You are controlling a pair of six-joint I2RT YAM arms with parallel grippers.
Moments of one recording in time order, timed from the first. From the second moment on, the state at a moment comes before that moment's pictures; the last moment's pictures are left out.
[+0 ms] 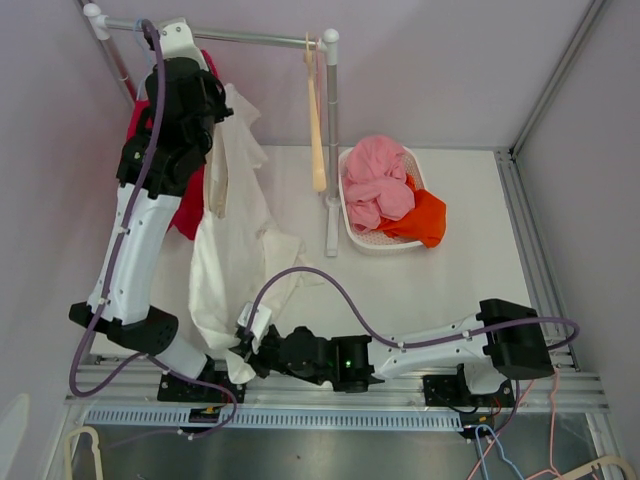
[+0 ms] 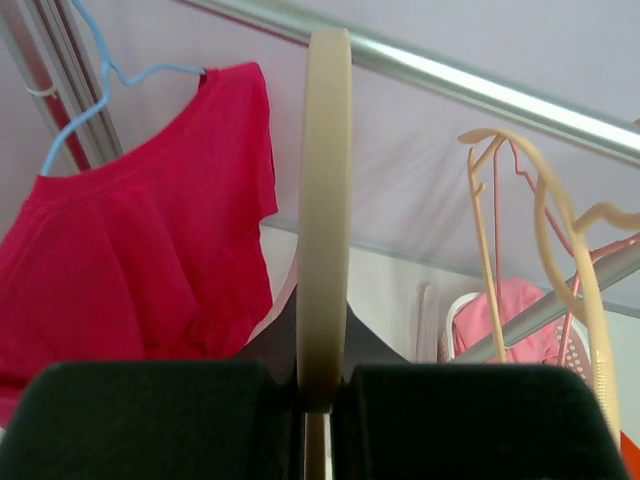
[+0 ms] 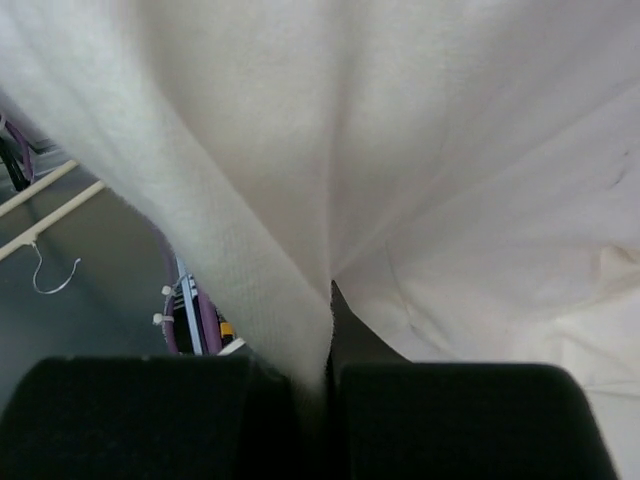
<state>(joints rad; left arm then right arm) -0.41 1.57 2.18 -0.76 -0.55 -0.24 1.62 1.61 1.08 0.37 0.36 0.17</state>
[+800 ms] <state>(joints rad) -0.44 0.81 1.49 -0.89 -0.28 -0.33 1.26 1.68 1.22 0.04 0.49 0.33</state>
